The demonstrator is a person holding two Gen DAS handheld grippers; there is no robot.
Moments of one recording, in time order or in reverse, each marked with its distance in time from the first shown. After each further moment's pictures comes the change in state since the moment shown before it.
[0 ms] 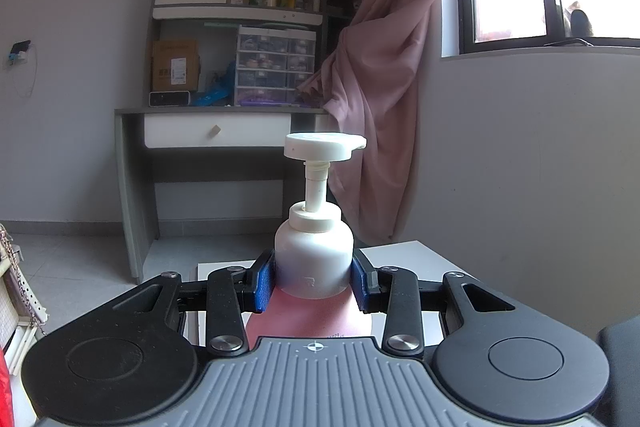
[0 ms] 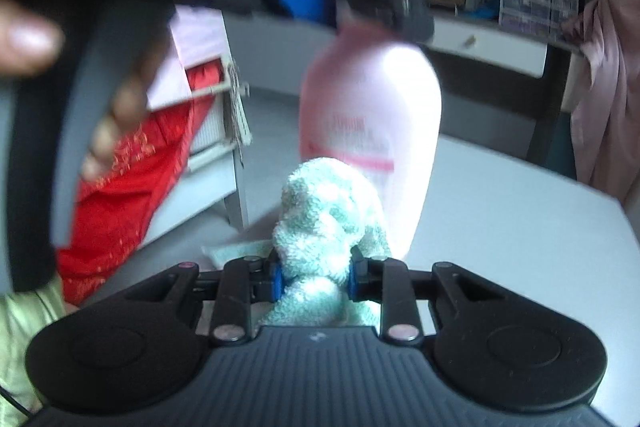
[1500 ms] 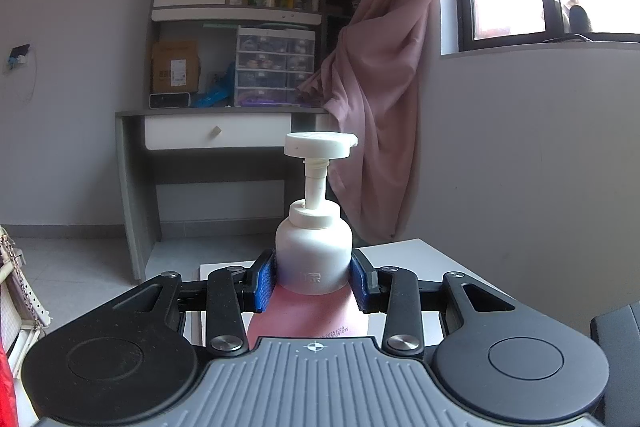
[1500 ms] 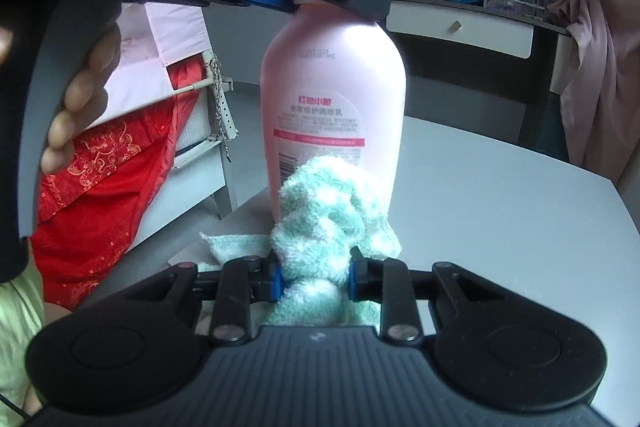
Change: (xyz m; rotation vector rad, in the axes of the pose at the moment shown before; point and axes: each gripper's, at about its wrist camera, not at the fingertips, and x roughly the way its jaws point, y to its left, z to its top) left arm -0.003 0.008 -0.004 0.009 0.002 -0.001; right arm 0.000 -0.009 -0.005 0.038 -0.001 -0.022
